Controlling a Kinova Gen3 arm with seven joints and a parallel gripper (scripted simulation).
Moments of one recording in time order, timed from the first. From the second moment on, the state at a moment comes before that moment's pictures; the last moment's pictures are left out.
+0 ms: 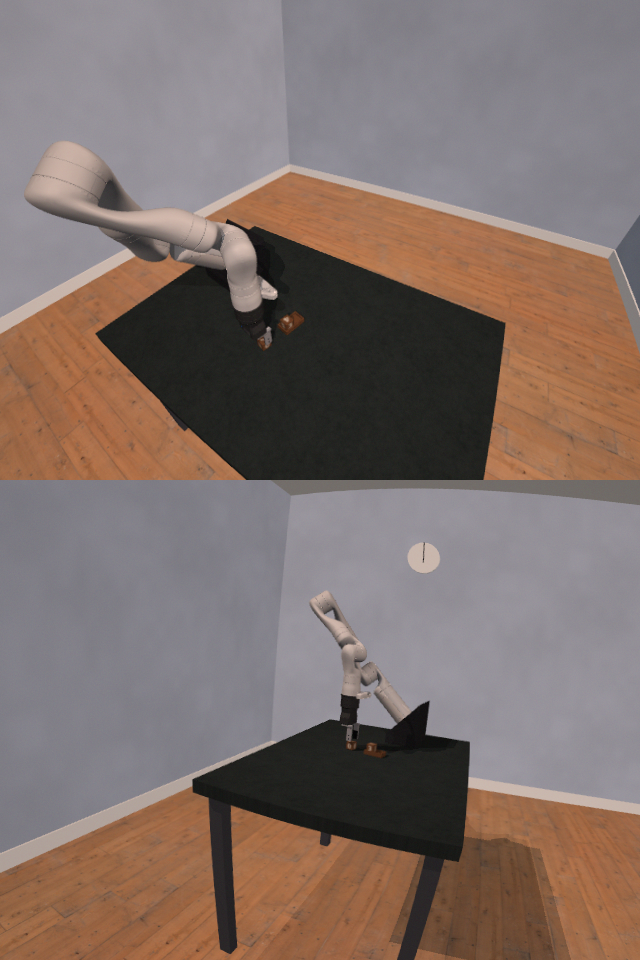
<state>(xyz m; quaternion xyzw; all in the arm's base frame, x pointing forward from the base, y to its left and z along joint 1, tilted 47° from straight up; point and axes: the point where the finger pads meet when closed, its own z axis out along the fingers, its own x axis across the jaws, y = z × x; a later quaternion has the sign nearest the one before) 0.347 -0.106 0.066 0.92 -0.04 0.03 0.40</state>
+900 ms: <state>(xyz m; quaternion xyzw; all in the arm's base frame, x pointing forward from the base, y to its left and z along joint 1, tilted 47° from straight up) 0.349 -0.115 0.058 0.92 -0.04 0.03 0.39</state>
